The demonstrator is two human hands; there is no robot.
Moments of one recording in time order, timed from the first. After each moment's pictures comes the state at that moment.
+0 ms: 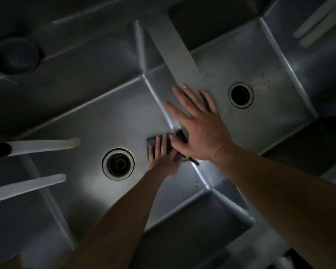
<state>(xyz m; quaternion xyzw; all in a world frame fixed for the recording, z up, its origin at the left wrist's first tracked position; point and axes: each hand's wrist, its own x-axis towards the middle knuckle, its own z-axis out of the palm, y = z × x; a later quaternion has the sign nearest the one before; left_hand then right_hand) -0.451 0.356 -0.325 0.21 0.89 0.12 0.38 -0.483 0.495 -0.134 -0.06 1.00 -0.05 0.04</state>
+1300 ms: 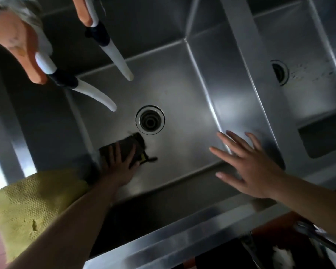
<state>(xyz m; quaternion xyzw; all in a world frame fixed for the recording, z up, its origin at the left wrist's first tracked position) -0.359 0.065 -0.335 0.05 0.90 0.04 0.43 -0.296 0.451 -0.121 -0.14 0.95 -0.05 0.28</state>
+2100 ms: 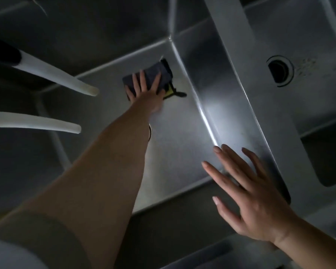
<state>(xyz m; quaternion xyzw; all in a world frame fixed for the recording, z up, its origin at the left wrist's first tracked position) -0.585 0.297 -0.358 0.07 0.95 0.08 0.28 -0.292 0.466 -0.137 -0.13 0.97 -0.18 0.08</state>
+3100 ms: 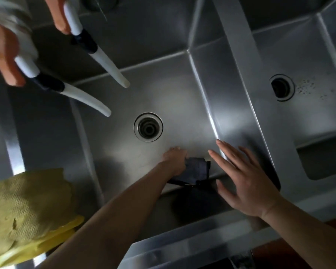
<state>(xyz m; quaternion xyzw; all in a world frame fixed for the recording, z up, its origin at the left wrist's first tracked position) -0.385 0.278 -0.290 0.21 0.86 0.11 0.45 -0.291 0.462 -0.132 -0.12 0.96 -0.19 0.15</state>
